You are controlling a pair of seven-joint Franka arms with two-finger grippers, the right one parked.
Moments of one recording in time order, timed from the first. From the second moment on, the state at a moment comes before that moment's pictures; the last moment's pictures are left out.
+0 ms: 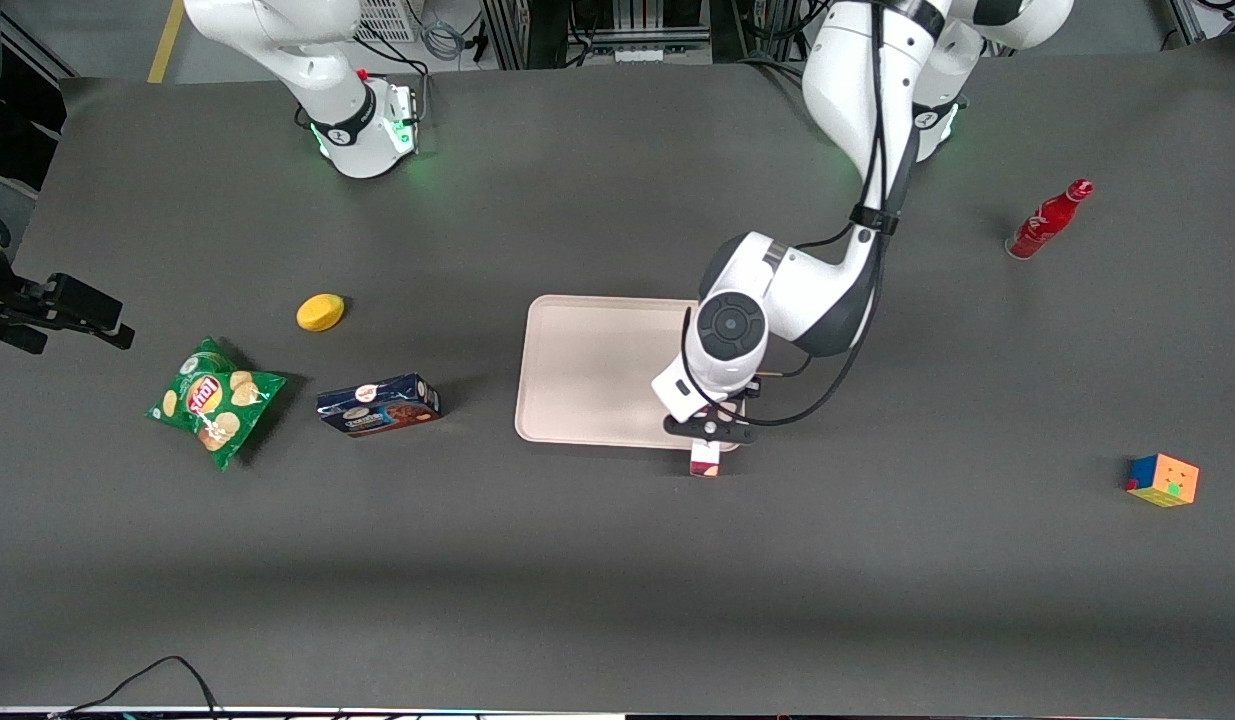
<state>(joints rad) -0.80 0.67 0.22 -1.57 -0.20 2.12 -0.36</state>
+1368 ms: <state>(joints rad) -0.88 0.50 0.23 -1.93 -0.21 2.41 -0.41</state>
